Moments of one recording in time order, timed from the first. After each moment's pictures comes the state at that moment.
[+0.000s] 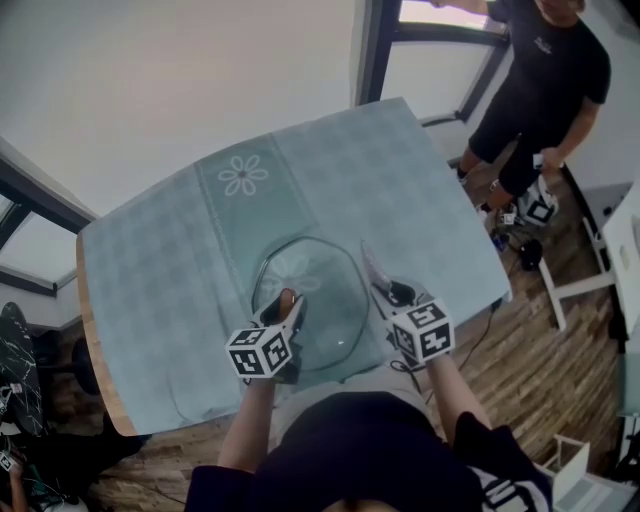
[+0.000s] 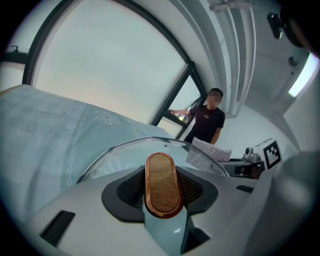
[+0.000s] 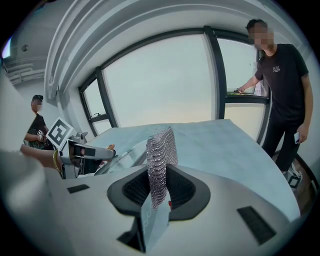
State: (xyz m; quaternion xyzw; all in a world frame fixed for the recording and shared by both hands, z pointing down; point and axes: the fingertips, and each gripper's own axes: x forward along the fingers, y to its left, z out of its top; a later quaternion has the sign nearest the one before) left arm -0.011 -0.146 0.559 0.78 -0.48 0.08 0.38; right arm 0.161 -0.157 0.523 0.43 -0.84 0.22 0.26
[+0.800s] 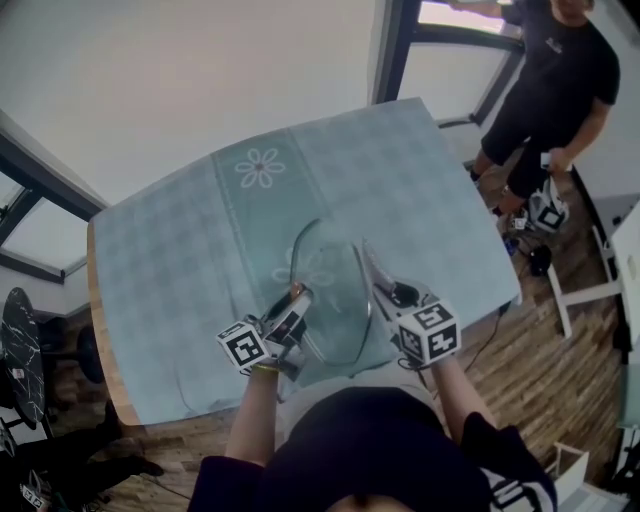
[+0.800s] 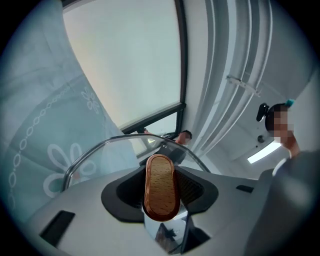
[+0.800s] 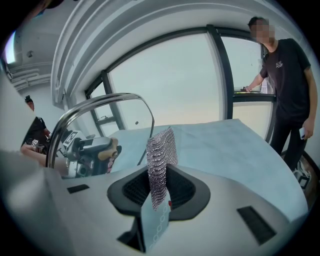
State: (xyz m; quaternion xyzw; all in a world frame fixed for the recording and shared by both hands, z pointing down) left arm -0.019 -0.141 0.514 0.80 -0.30 -0.21 0.47; right arm 0.130 -0.148 0.516 0.40 -0.85 0.23 0.25
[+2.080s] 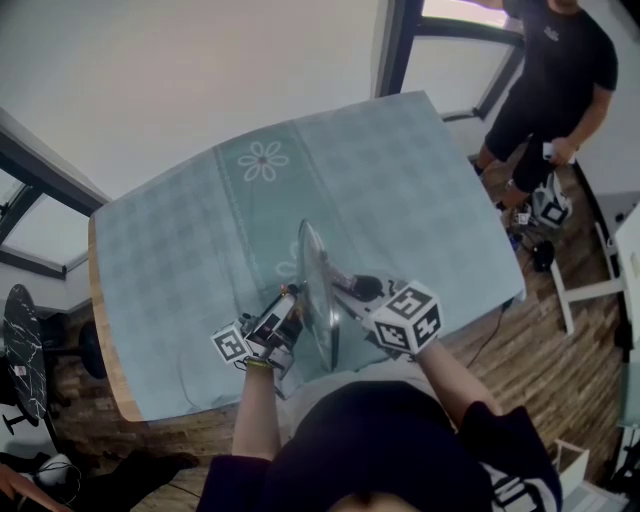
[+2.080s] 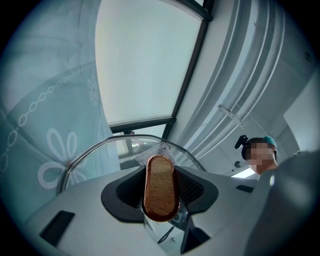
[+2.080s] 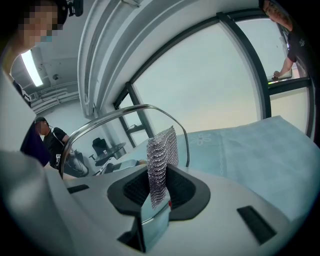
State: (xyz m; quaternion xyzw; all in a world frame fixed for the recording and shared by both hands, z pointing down) left arm -0.050 -0.127 0.511 0.77 -0.19 -0.34 0.50; right arm 0.026 -0.137 0.477 0.24 -0.92 0.24 0.18
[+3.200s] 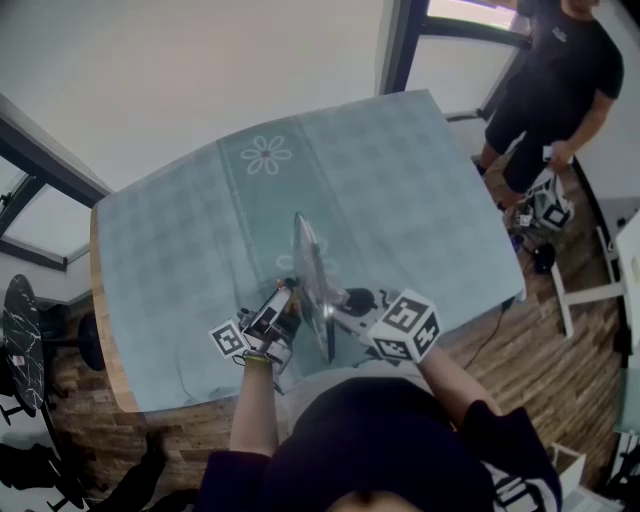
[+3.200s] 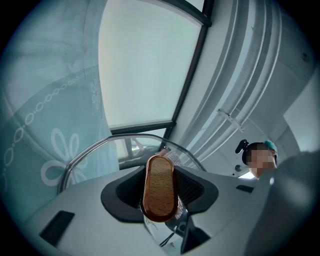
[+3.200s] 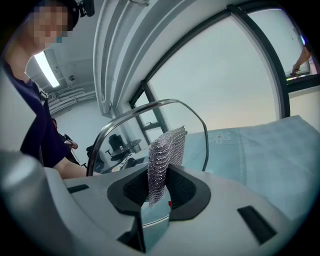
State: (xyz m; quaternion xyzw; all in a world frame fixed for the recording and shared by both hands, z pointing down) left arm -0.058 -0.126 0.511 0.76 -0.20 -0.37 0.50; right arm 0.004 -0.093 0.466 0.15 -0.95 0.23 0.18
